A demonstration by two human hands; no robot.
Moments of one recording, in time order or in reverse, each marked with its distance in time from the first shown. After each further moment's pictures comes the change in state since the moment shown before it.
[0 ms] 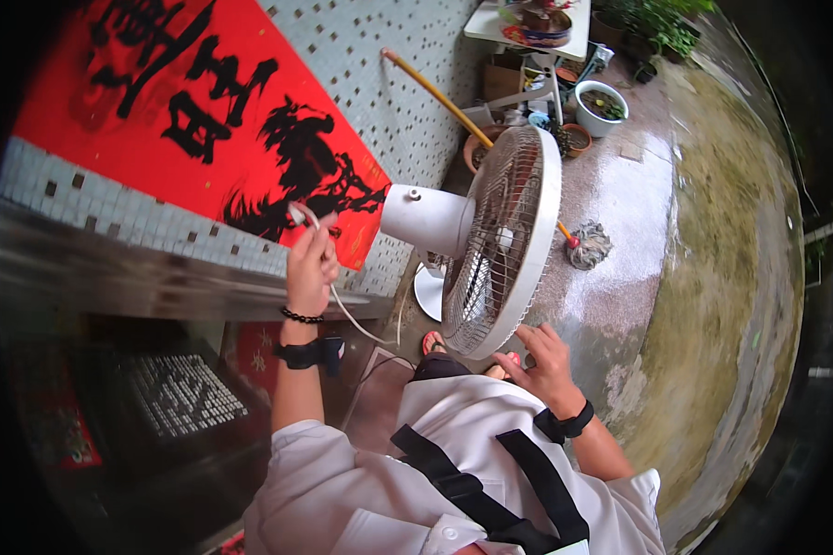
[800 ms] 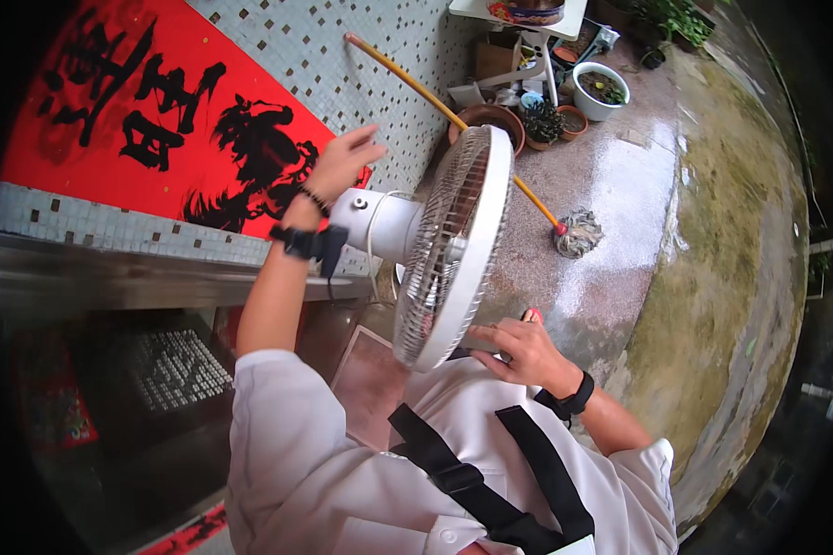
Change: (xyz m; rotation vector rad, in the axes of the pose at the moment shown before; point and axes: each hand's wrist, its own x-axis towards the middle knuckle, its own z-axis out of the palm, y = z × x) left_hand 0.141 -0.019 0.139 0.698 -0.294 0.123; right_hand 0.035 0.074 -0.075 0.281 -0.276 -0.226
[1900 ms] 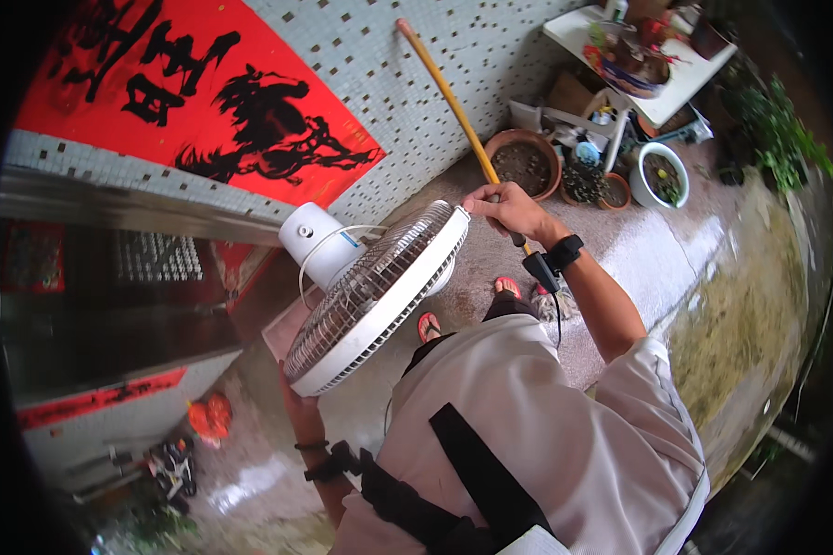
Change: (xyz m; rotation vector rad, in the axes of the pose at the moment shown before) left_hand -0.265 0.036 0.257 -0.350 1.189 -0.507; right_hand 0.262 0.296 -0.093 0.547 -0.694 0.548
